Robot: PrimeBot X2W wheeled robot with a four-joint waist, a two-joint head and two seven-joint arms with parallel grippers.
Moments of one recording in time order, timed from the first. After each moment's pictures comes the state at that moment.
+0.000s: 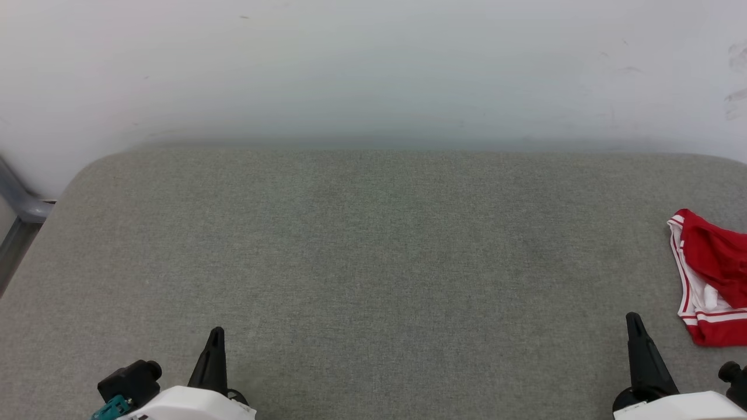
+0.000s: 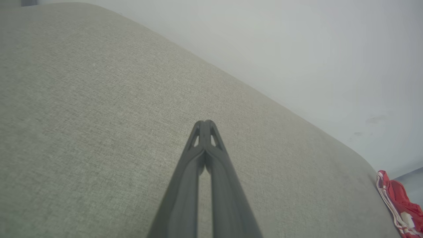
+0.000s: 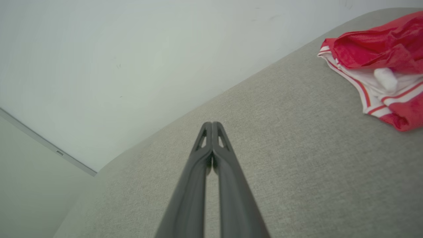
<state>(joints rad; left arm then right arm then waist) 0.05 0.08 -0.02 0.19 -0.59 -0.01 -0.13 0.09 -0.06 -0.08 0.12 0.66 0.13 -0.14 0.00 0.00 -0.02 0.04</state>
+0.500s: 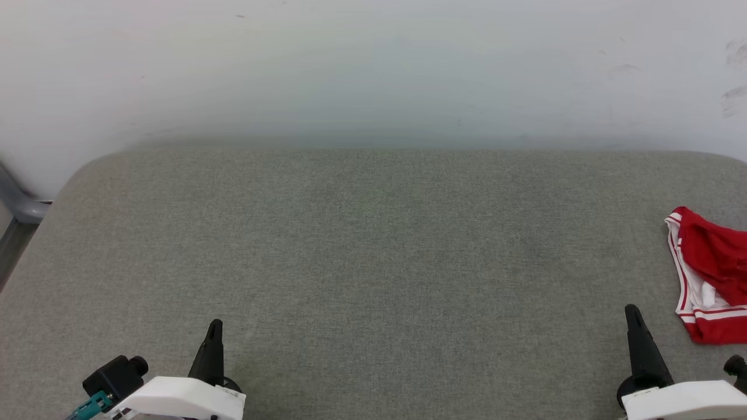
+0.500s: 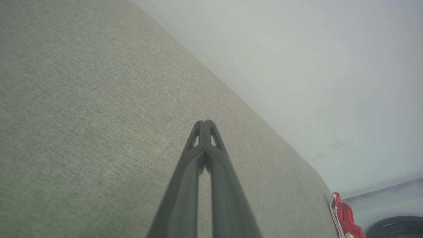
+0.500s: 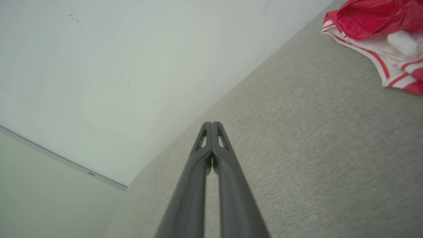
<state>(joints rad) 0.01 0.07 0.01 0.20 -0.81 -0.04 -0.08 0.06 -0.06 -0.08 0.15 0.87 0.13 -0.10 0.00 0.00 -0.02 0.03</state>
